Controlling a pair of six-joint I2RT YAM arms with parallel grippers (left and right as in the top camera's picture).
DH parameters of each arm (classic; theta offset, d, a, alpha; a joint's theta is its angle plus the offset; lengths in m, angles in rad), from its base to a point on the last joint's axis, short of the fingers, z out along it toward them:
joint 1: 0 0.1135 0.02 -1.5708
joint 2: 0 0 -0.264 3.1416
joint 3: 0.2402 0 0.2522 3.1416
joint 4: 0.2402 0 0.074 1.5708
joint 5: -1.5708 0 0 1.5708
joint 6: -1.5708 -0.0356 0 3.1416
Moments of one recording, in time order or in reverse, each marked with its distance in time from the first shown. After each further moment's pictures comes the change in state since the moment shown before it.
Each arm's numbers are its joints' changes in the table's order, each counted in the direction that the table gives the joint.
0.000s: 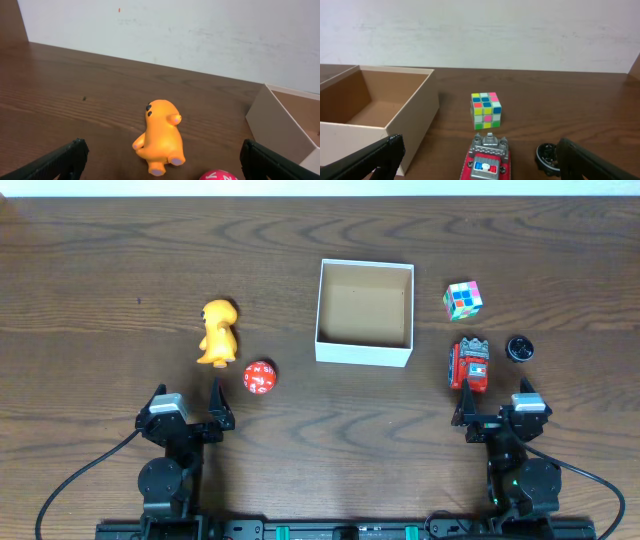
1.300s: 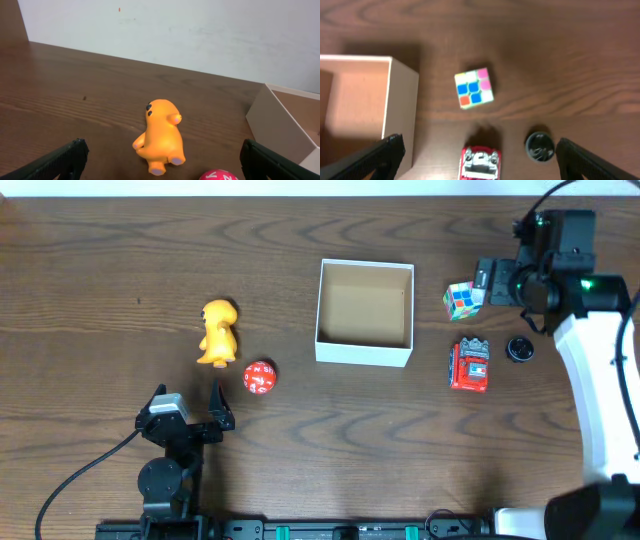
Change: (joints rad) left arm 0.000 0.000 0.003 0.003 0.000 0.000; right arm -0.107 1.558 1.466 0.809 0.073 -0.061
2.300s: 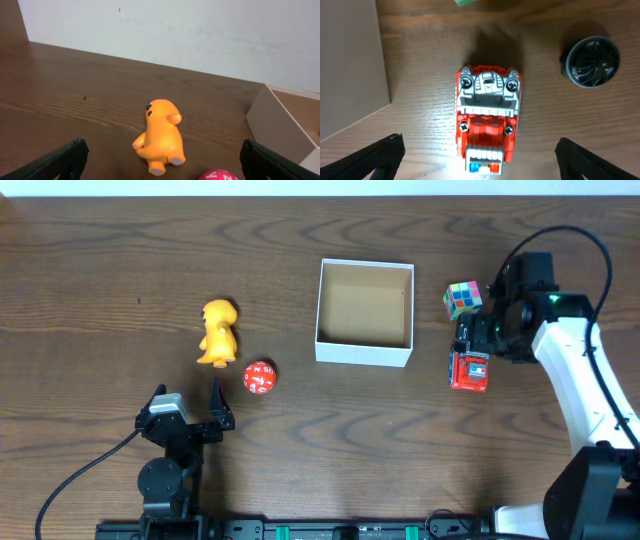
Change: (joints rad) left arm 0.000 0.000 0.000 0.000 0.000 0.000; right arm -0.002 0.034 -0.257 0.066 0.039 -0.048
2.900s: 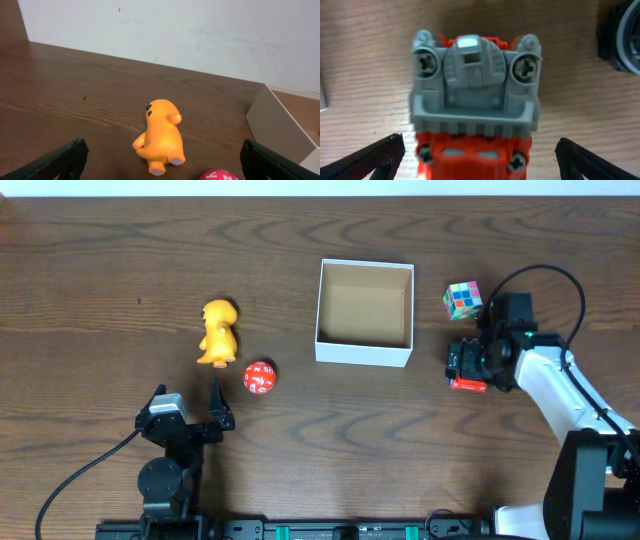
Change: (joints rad) left arm 0.000 0.000 0.000 0.000 0.000 0.000; right arm 0.000 0.002 -0.306 -0.312 -0.023 0.001
